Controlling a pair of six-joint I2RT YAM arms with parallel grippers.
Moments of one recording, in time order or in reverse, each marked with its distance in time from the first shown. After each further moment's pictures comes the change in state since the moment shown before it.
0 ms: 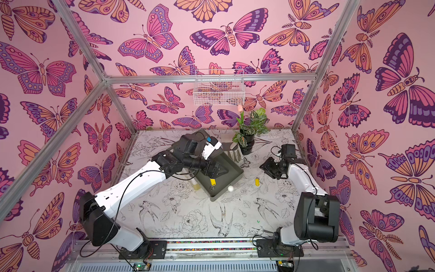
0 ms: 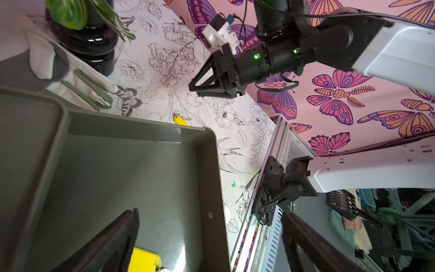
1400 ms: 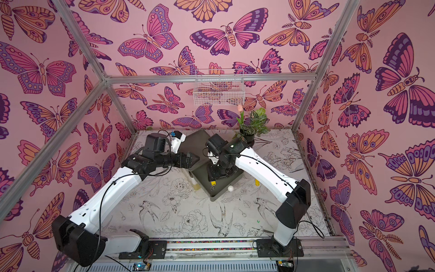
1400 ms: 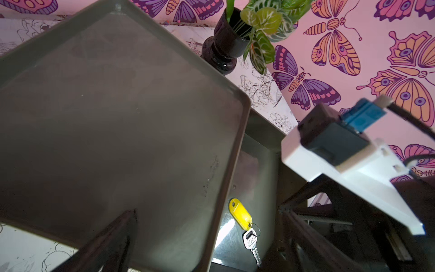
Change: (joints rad) left arm 0.318 -0.190 -0.180 -0.052 -0.092 -0.051; right arm 0.916 0.310 0.760 -0.667 0.243 -0.101
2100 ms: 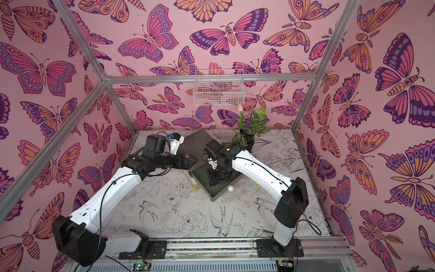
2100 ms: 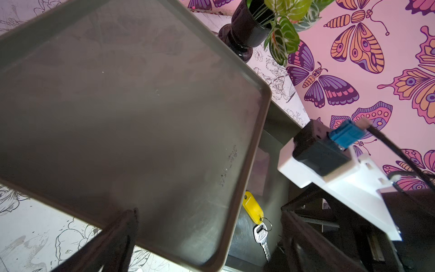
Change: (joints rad) left arm 0.013 0.000 -0.006 -0.040 -0.026 -0.004; right arm 0.010 0.008 -0.072 0.012 0.008 0.013
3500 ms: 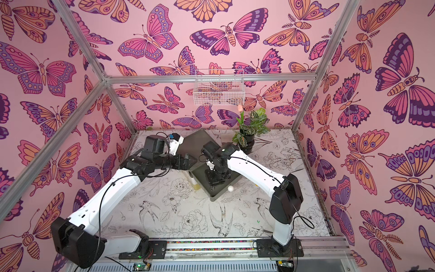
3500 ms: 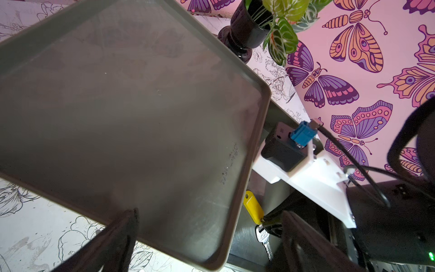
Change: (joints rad) left arm 0.005 -0.016 -0.020 0.015 0.001 0.008; right arm 0.006 0.061 0.000 0.029 -0.005 0.014
